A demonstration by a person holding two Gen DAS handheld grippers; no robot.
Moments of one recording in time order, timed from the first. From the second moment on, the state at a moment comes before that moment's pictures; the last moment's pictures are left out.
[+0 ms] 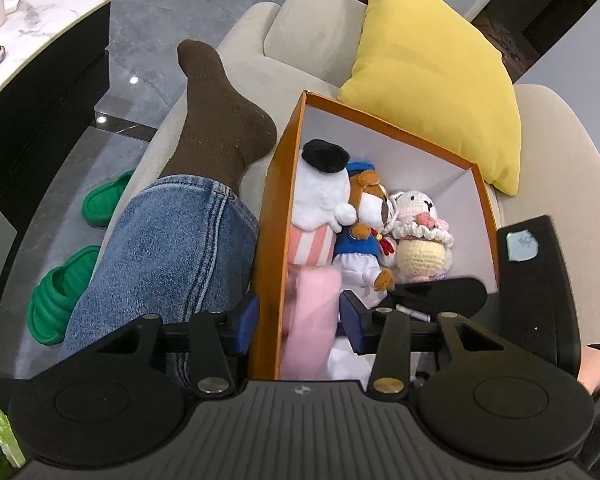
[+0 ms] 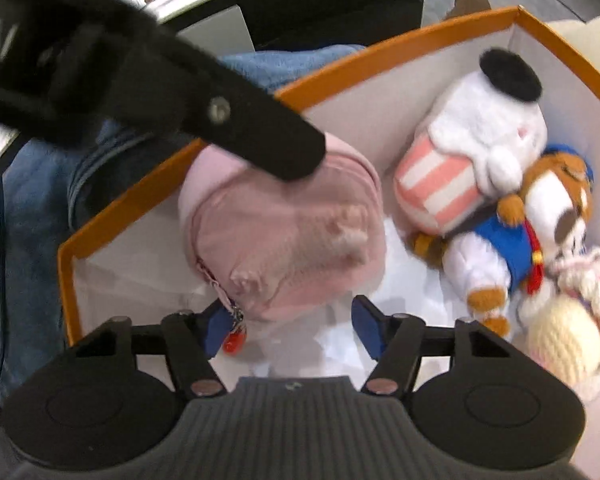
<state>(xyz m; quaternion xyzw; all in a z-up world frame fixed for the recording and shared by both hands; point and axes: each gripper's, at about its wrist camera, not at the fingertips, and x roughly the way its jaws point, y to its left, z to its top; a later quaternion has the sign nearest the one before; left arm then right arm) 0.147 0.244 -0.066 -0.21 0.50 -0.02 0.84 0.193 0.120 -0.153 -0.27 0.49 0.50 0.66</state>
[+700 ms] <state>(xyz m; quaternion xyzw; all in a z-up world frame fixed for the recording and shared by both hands) 0.132 0.229 -0.031 -0.17 0.46 -0.01 0.87 0.190 0.093 -0.101 -0.25 0.45 0.48 0.71</state>
